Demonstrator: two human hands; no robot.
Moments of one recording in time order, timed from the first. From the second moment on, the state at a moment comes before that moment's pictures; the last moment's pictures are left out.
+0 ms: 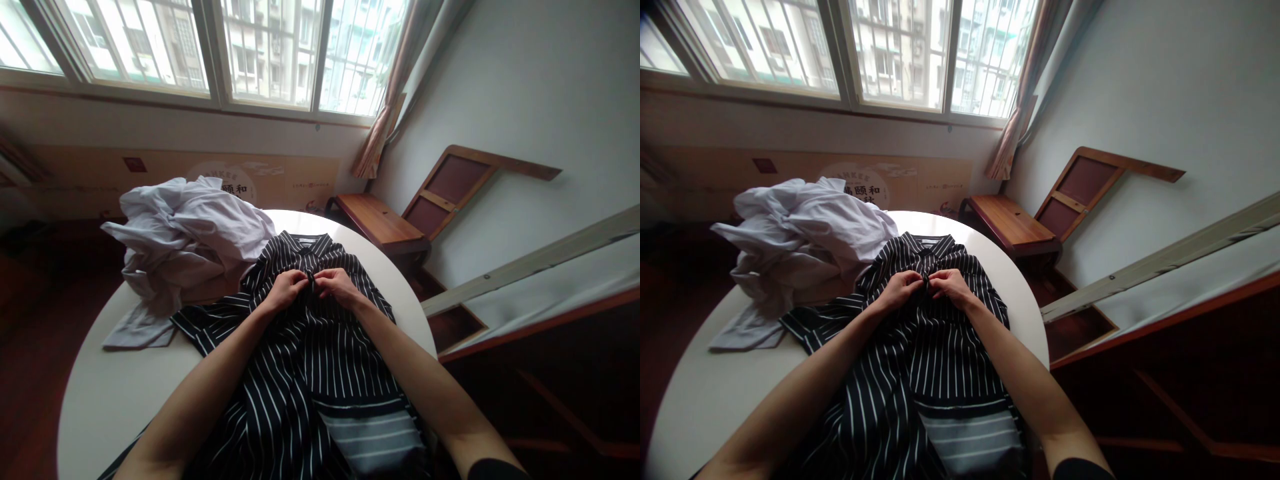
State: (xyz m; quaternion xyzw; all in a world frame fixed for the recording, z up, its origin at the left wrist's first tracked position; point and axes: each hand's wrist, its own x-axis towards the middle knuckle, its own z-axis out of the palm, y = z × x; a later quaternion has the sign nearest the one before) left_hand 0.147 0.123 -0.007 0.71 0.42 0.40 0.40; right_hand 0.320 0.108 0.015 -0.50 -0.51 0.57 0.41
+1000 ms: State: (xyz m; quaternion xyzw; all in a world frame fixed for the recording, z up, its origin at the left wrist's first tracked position) left_hand 0.154 0.113 -0.004 0.68 0.49 0.42 0.35; right_hand 0.289 0.084 -0.009 -0.55 -0.73 -0.02 0.39
